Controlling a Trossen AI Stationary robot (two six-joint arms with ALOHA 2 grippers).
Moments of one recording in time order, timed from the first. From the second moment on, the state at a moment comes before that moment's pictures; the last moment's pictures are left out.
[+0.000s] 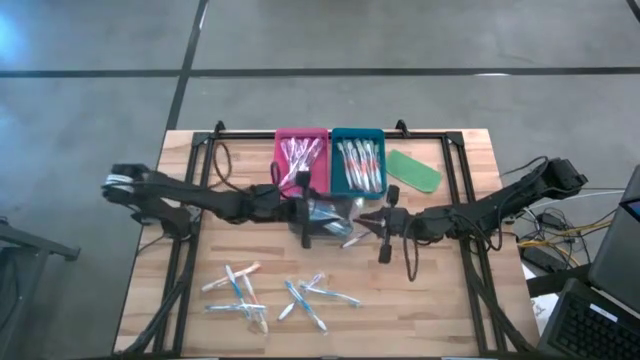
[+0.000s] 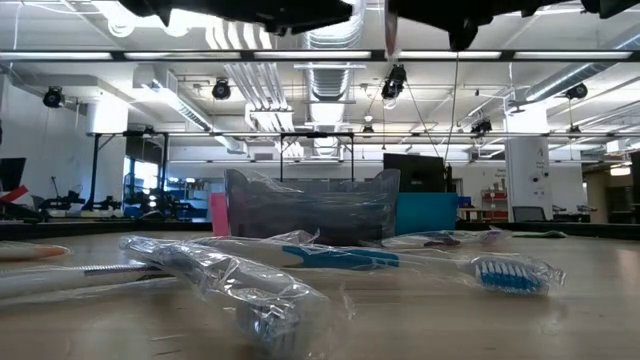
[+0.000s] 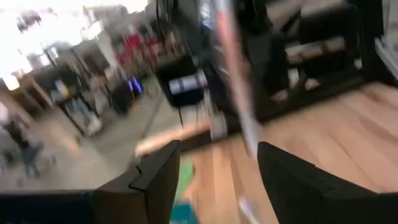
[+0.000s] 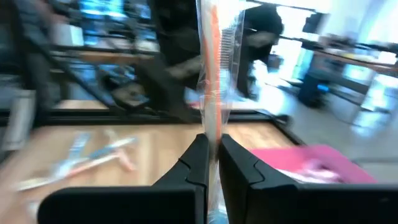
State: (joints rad) left arm -0.09 1.45 0.90 0.54 -0.15 0.43; right arm 0.33 1.21 0.60 0.55 0.50 -0.02
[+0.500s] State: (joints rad) left arm -0.09 1.16 0.71 0.29 -0.27 0.25; right arm -0.06 1.21 0.97 -0.20 0.53 0.37
